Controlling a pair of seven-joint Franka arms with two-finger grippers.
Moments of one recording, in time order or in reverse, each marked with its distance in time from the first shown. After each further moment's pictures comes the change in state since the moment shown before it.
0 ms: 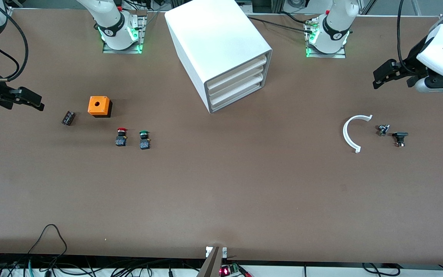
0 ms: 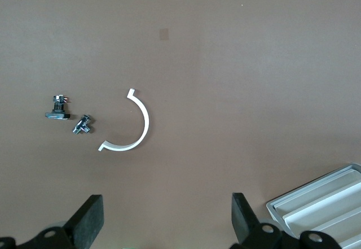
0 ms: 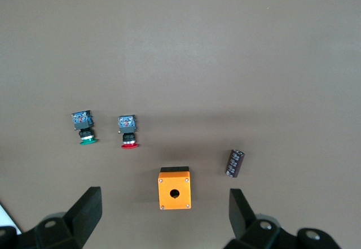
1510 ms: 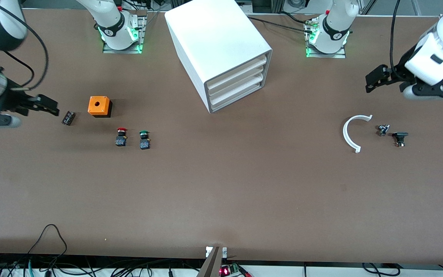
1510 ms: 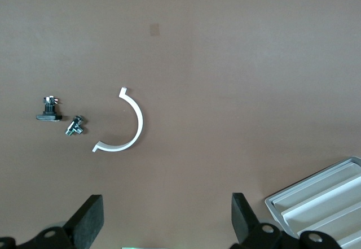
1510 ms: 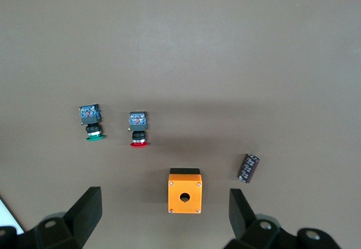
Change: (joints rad) left arm -0.006 0.071 -0.019 0.040 0.000 -0.018 0.005; right arm 0.049 0.075 0.017 0.004 0.001 0.015 0.000
